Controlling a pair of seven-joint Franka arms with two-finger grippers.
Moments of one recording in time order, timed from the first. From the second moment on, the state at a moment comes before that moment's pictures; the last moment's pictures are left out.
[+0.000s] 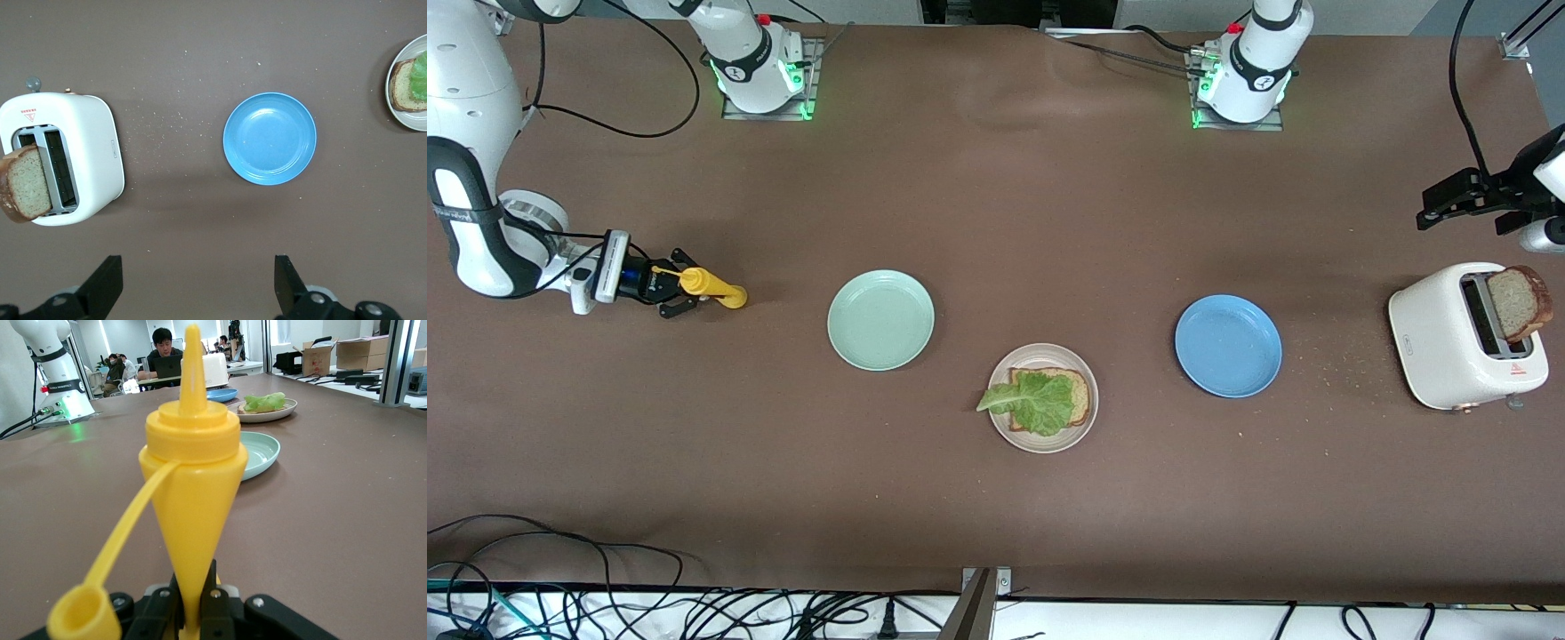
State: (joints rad) left arm -0.05 0.03 0.12 -1.57 0.00 1.53 0.10; right arm -0.24 0.69 -0.23 -2.00 1.16 1.61 -2.62
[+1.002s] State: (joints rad) left arm -0.05 0.03 0.12 -1.57 0.00 1.53 0.10; right arm -0.24 0.69 -0.31 -1.95 1.10 1.58 -2.62
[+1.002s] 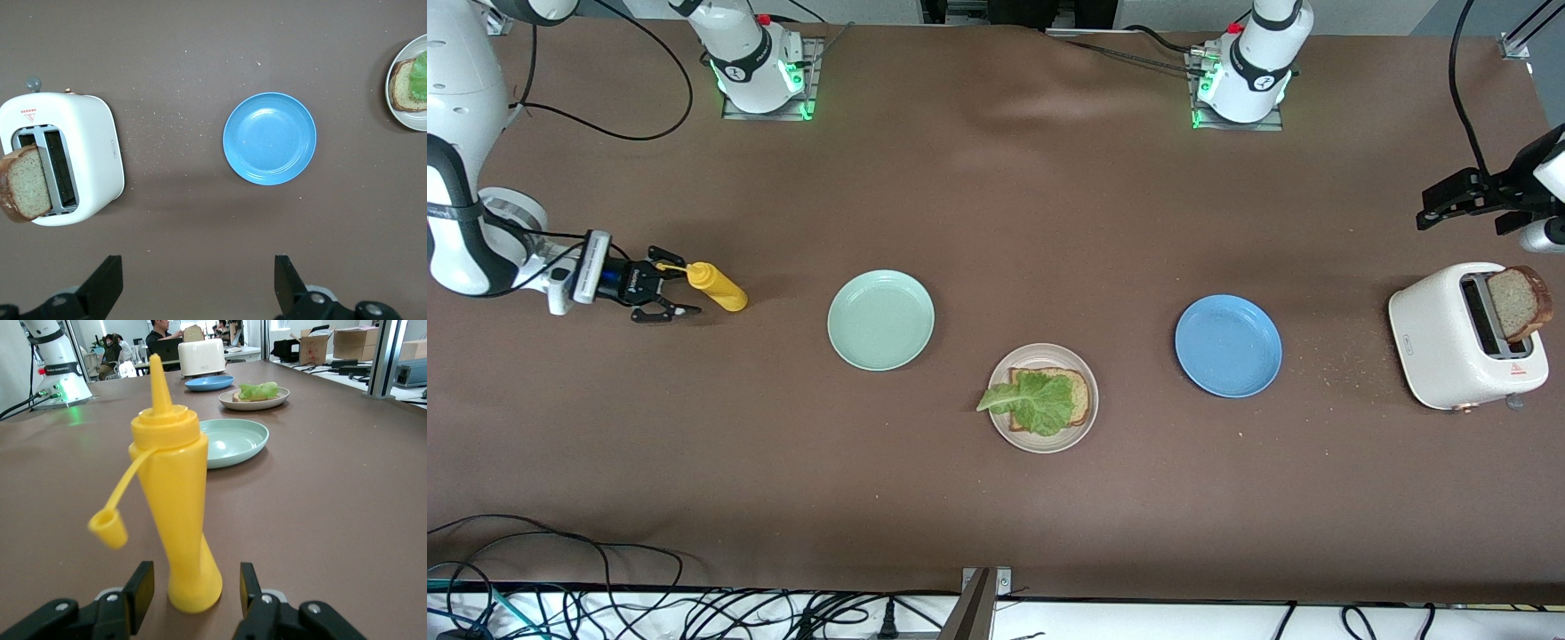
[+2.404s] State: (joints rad) left arm -0.05 0.03 0.12 -1.57 0.00 1.53 0.10; right arm -0.22 0.34 -0.19 -1.43 0.35 1.54 -1.28
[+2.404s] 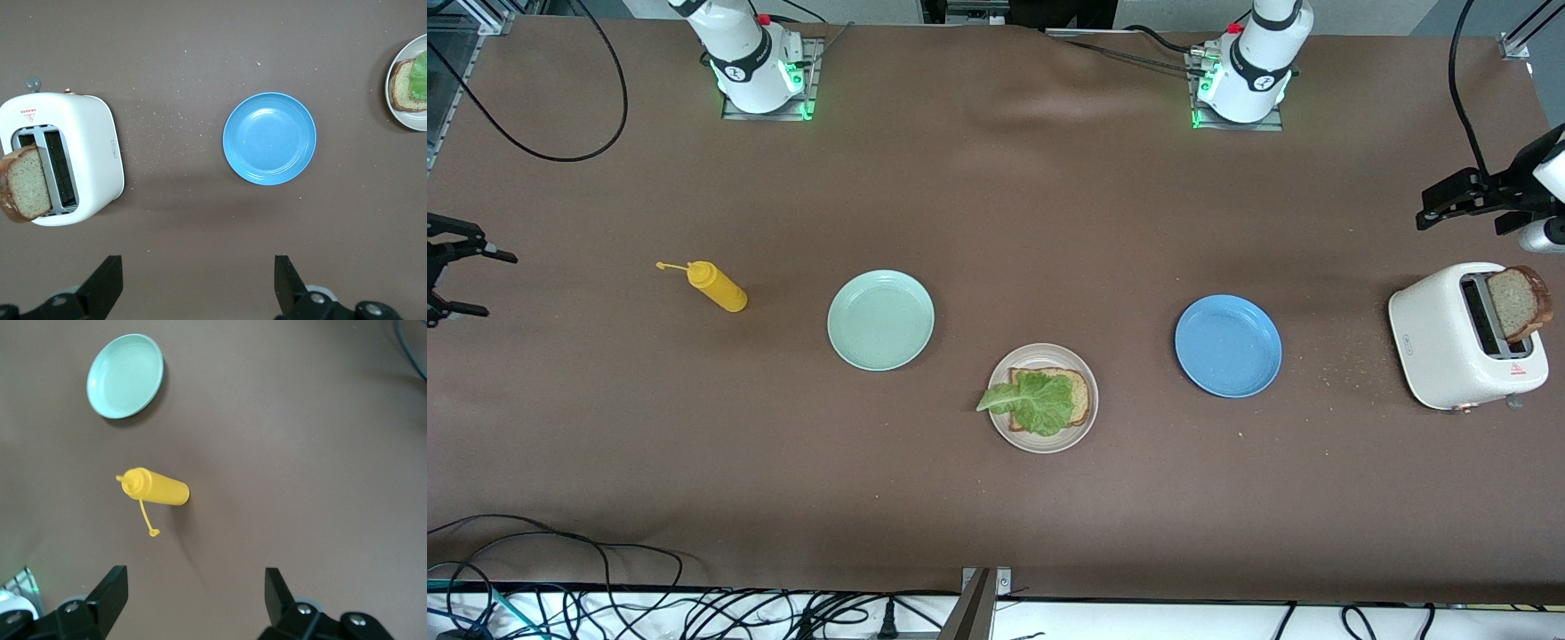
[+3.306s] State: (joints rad) left arm 0.17 0.25 0.14 -1.53 0.02 1.54 0.10; right arm -0.08 0.19 -0.03 -1.41 0.03 1.52 -0.19
